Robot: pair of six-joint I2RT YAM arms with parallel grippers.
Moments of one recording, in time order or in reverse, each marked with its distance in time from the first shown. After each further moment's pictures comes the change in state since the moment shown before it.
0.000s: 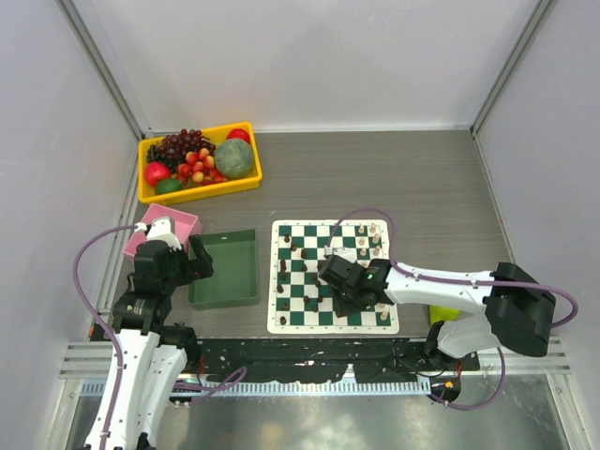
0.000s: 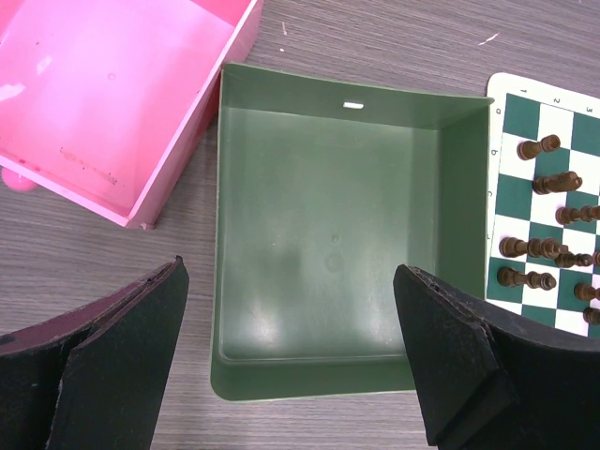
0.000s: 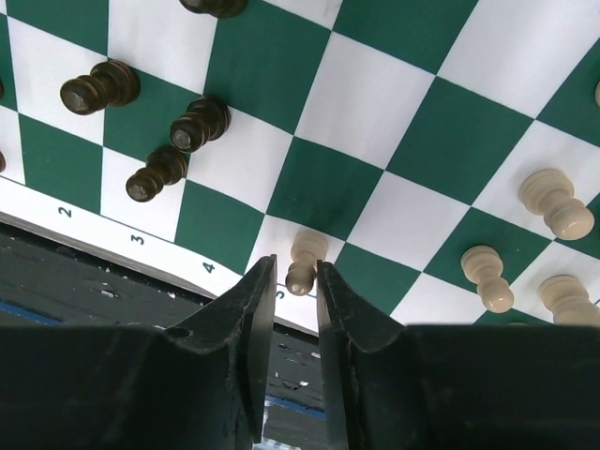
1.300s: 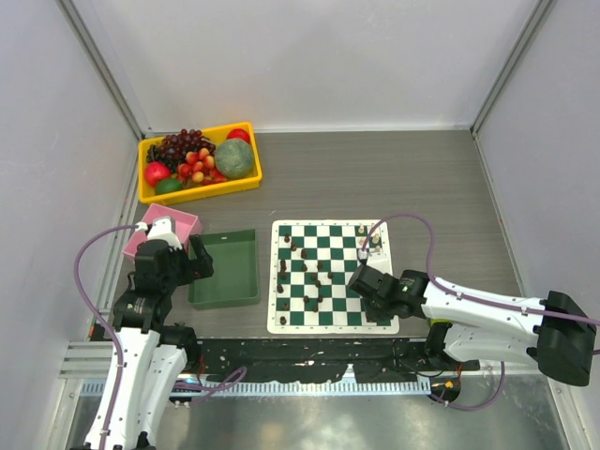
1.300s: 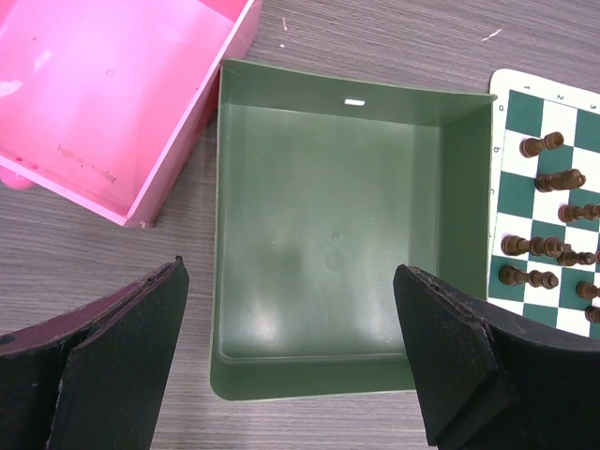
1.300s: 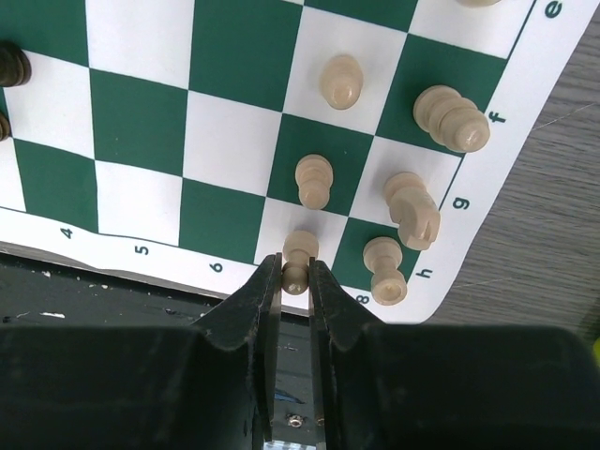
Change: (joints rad) left arm 0.000 0.011 0.000 0.000 0.002 0.000; right arm -0.024 -0.298 -0.161 -0.172 0.129 0.080
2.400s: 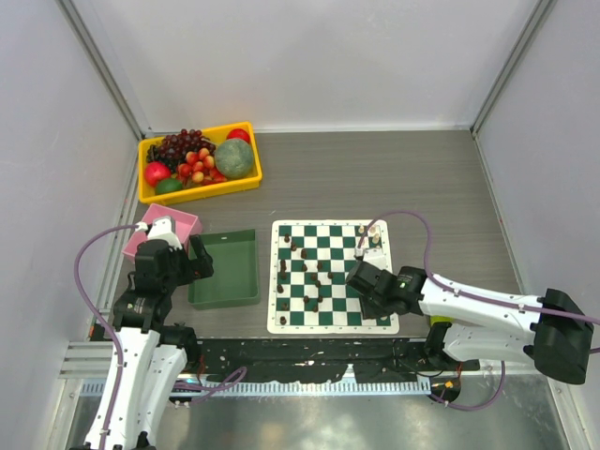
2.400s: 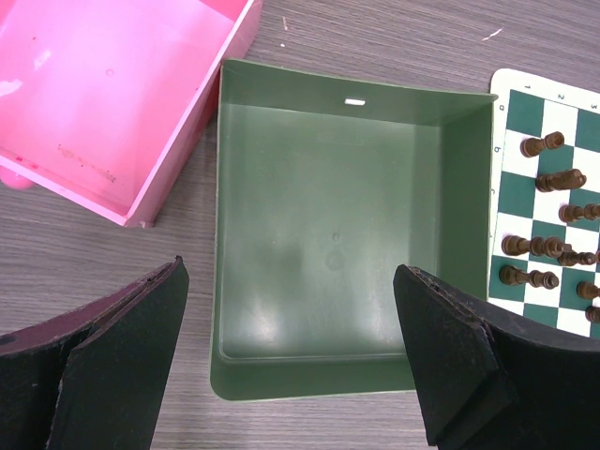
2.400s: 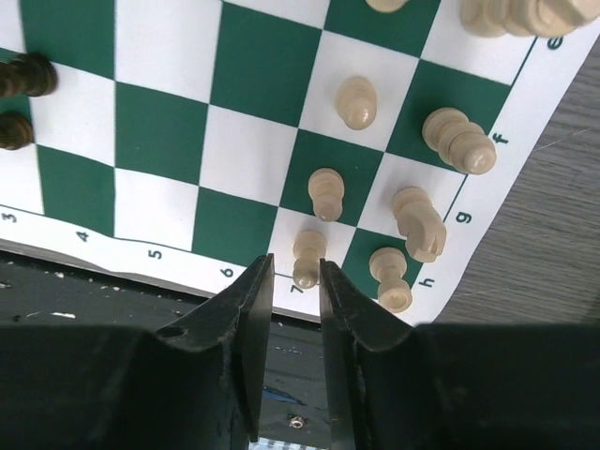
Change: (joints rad) left arm 0.000 0.002 0.000 0.000 0.000 0.000; right arm -0.014 0.029 0.018 0.014 -0.008 -0.038
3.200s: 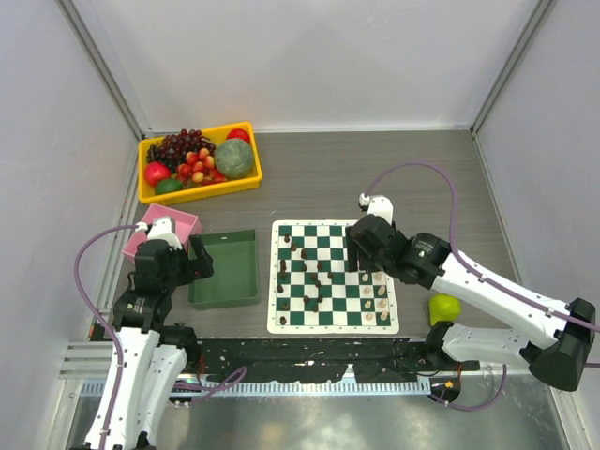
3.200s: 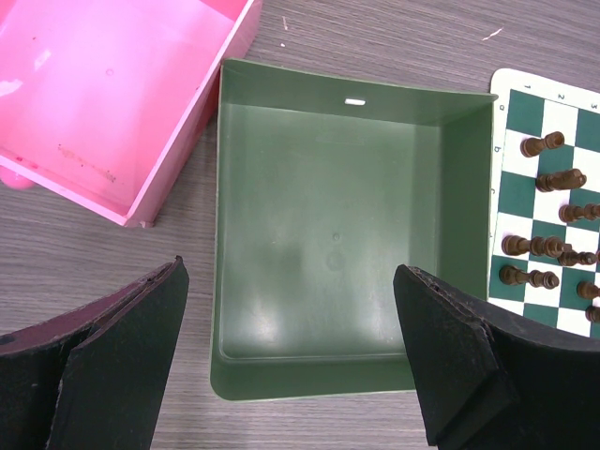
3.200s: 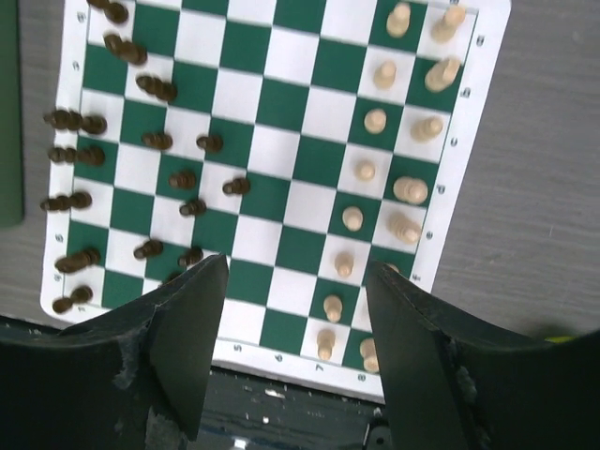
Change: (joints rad) left arm 0.000 0.000 0.000 0.000 0.000 0.000; right arm -0.110 -0.014 0.373 -0.085 0.183 -0.150
